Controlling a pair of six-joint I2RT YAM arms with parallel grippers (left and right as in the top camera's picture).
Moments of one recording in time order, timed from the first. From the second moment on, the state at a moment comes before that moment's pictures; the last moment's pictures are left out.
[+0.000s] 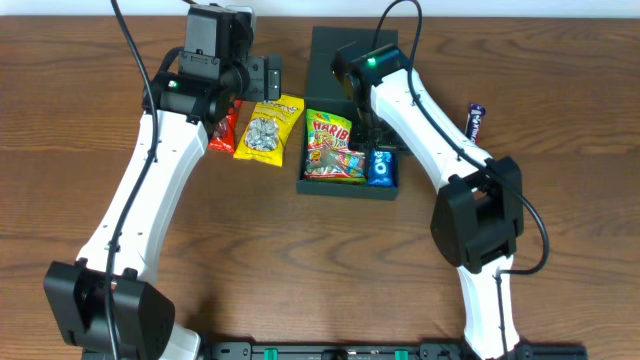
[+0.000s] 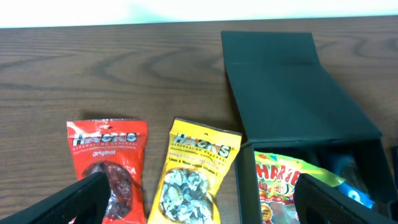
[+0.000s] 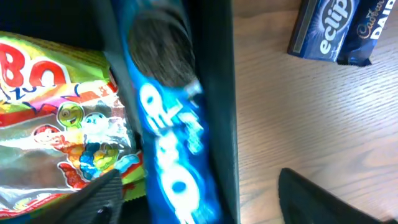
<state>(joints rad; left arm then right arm) -0.23 1.68 1.58 -0.68 0.03 -0.14 0.48 2.24 2.03 -1.47 0.23 0.70</state>
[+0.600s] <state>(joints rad) -0.23 1.68 1.58 -0.68 0.03 -0.14 0.34 2.24 2.13 -1.49 0.19 0.63</state>
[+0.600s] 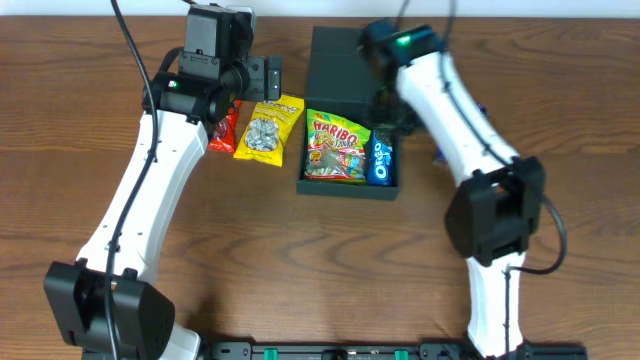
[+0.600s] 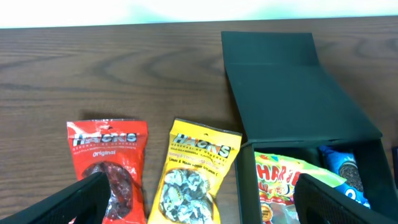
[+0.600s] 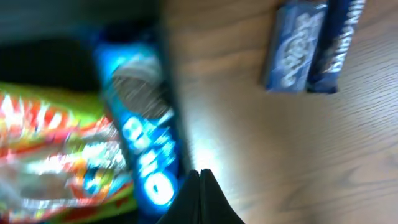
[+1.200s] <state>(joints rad) -0.22 1.84 1.58 -0.71 0.03 -0.03 0.03 2.24 2.13 -1.39 0.00 0.52</state>
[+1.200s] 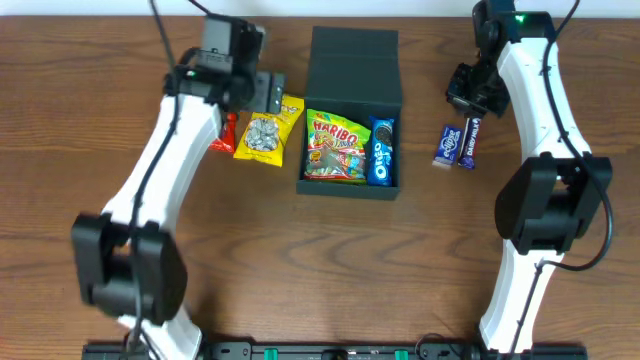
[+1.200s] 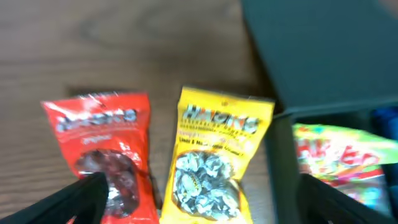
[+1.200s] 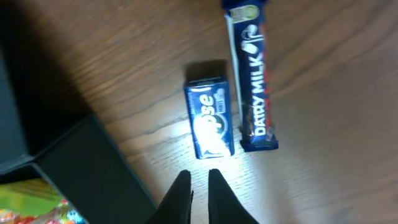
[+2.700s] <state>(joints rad) -0.22 2.09 1.76 -0.78 0.09 0.02 0.03 2.22 2.13 -1.36 -0.08 0.45</state>
